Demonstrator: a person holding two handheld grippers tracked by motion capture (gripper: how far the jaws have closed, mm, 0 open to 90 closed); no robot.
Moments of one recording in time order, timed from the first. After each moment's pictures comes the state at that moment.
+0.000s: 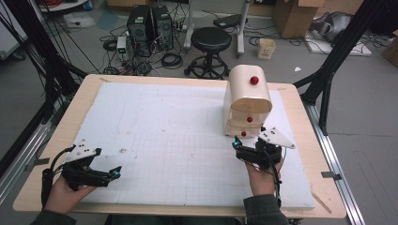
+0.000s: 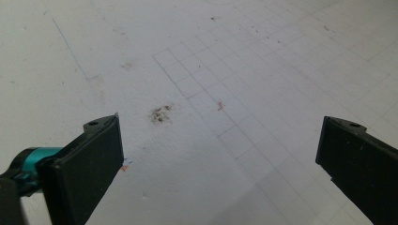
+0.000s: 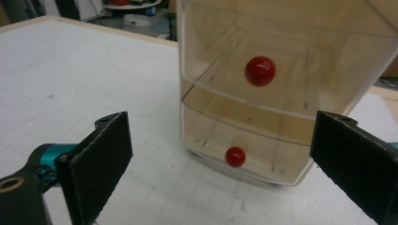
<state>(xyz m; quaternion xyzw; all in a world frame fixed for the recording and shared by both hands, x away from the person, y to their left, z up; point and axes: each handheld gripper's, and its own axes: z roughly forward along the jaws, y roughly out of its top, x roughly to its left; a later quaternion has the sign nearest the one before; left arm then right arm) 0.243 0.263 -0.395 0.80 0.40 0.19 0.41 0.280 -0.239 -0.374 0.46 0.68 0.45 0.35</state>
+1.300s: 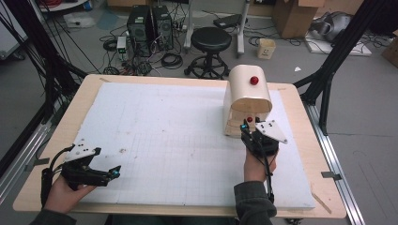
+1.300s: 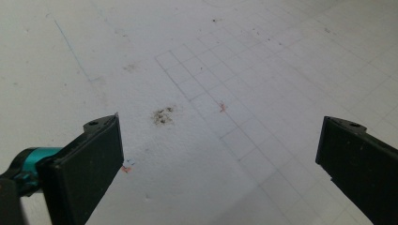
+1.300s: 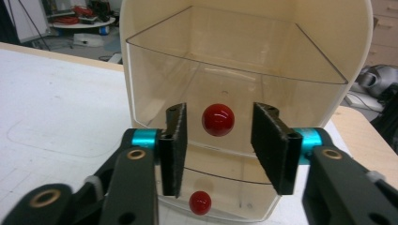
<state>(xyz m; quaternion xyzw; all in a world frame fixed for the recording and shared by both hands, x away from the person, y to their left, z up) 0.244 0.265 -0.395 0.79 0.40 0.19 0.41 0.301 -0.227 -0.371 0.50 0.63 0.43 0.42</state>
